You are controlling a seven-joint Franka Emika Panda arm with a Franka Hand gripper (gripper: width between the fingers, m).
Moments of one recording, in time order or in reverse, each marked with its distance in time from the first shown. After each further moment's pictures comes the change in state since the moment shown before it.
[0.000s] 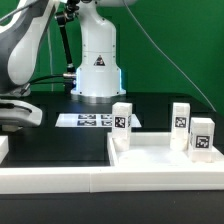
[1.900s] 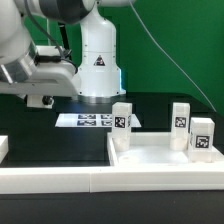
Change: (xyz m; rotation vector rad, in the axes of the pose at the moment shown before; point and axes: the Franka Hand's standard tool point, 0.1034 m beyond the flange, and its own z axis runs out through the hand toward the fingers) arm -0.029 -0.106 -0.080 -0.106 0.315 -0.032
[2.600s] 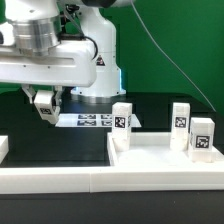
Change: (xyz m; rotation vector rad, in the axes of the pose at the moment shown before) arm 0.012 -0.029 -0.018 -0.031 0.525 0.001
